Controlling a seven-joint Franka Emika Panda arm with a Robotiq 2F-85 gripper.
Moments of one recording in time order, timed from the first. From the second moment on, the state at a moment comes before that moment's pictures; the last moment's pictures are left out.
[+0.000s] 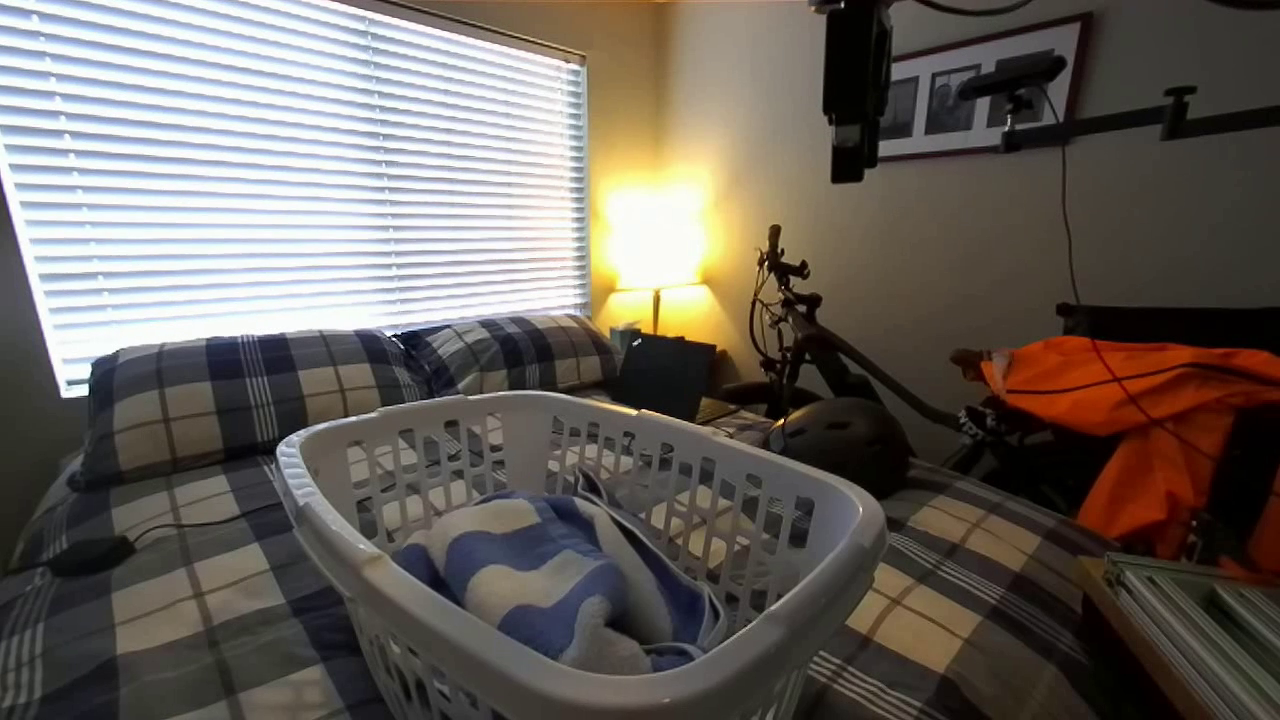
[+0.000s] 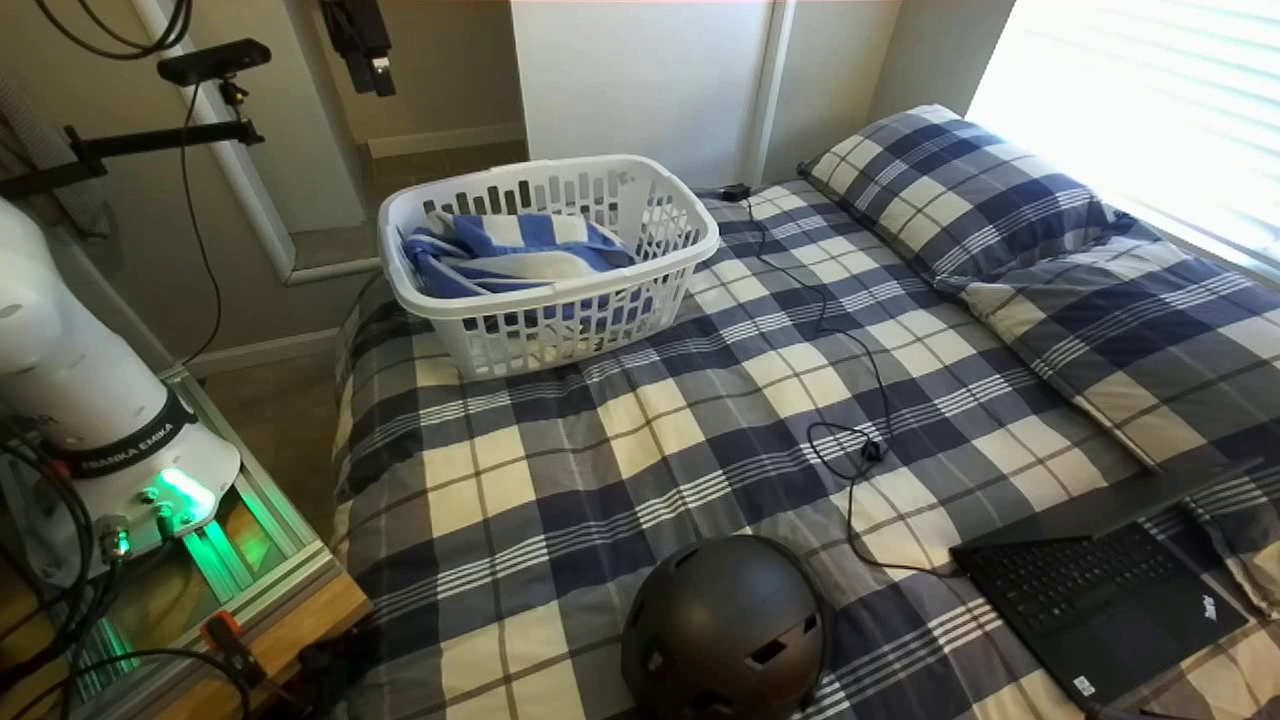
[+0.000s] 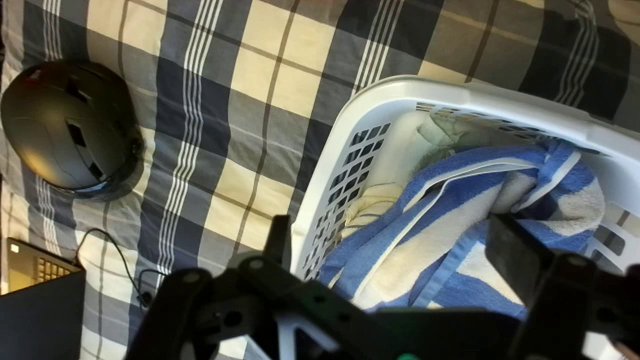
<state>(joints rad) -0.09 -0.45 0.10 -2.17 -0.17 1.69 0.23</state>
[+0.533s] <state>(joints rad) -0.09 -0.43 0.04 -2.17 -0.17 1.76 0.20</state>
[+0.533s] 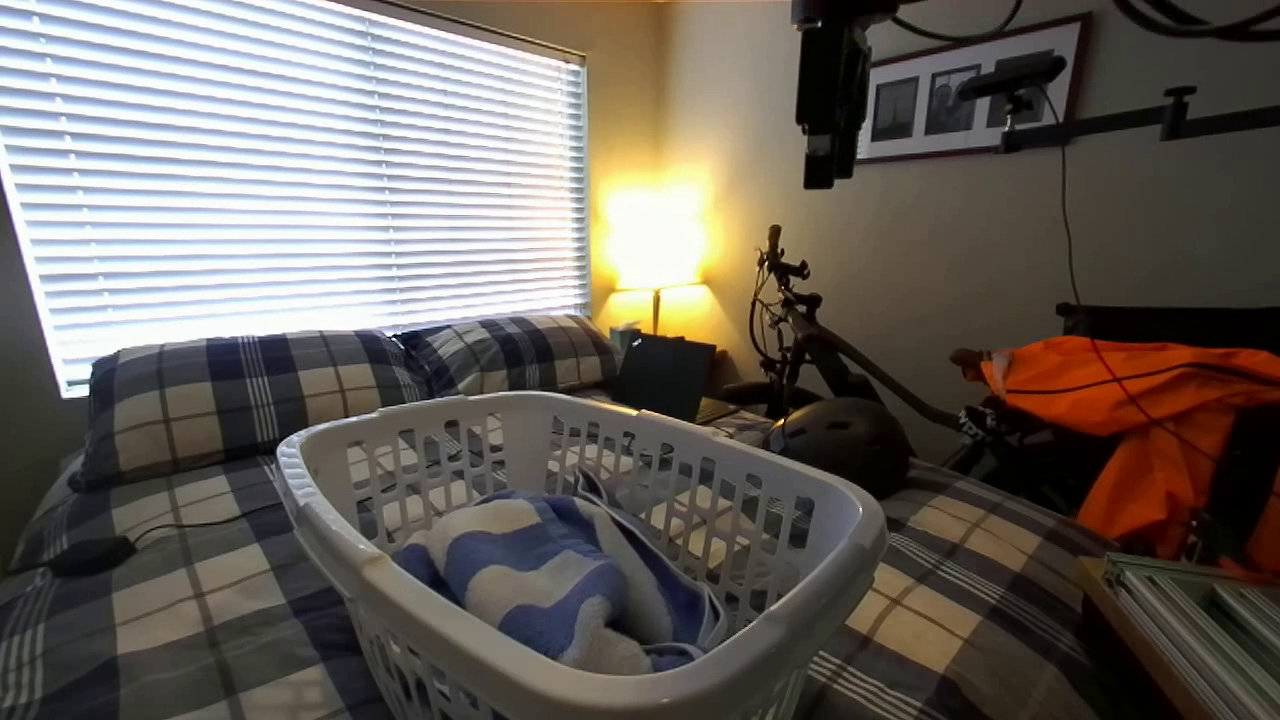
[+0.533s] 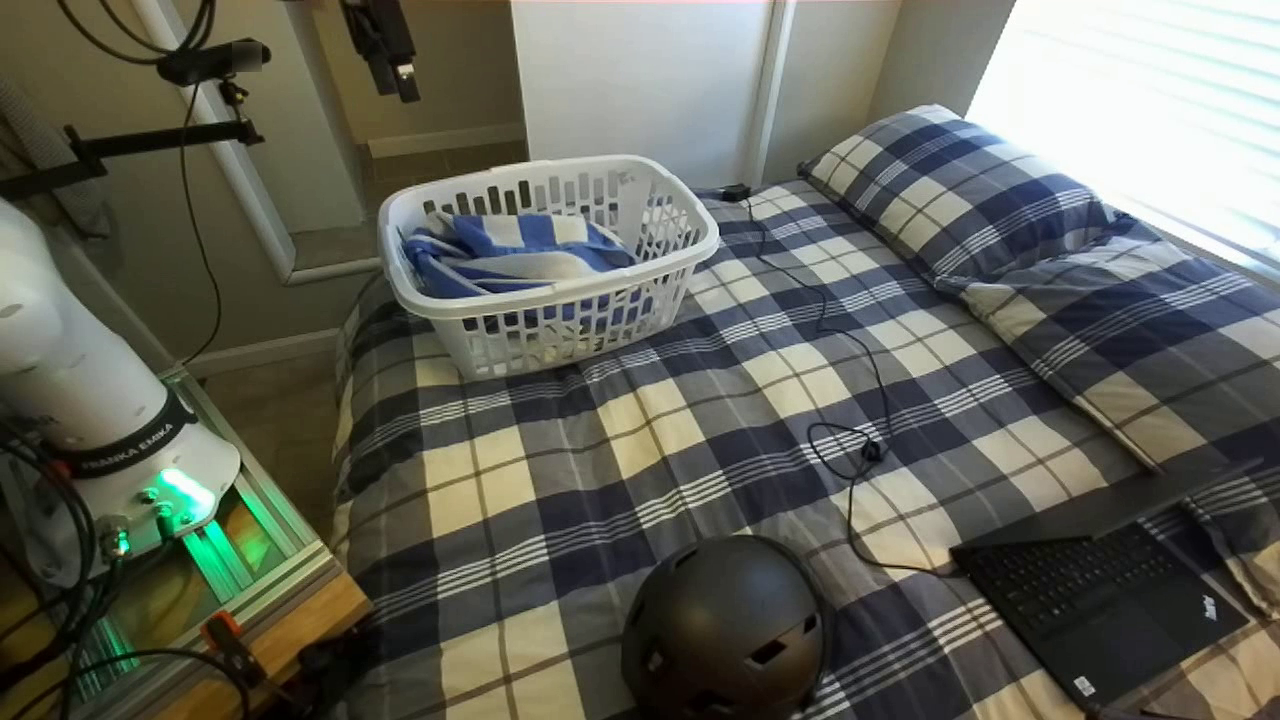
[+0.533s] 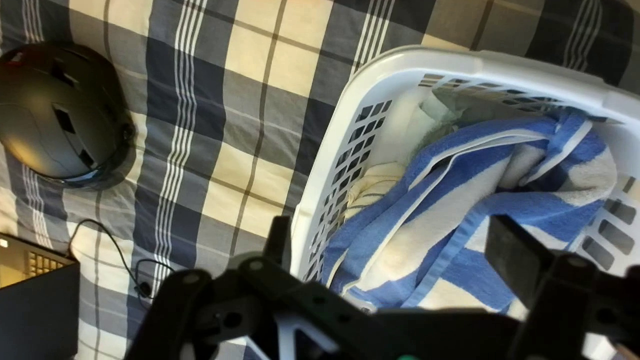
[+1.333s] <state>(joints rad) -0.11 -0.14 -0.26 -2.16 0.06 2.08 -0.22</state>
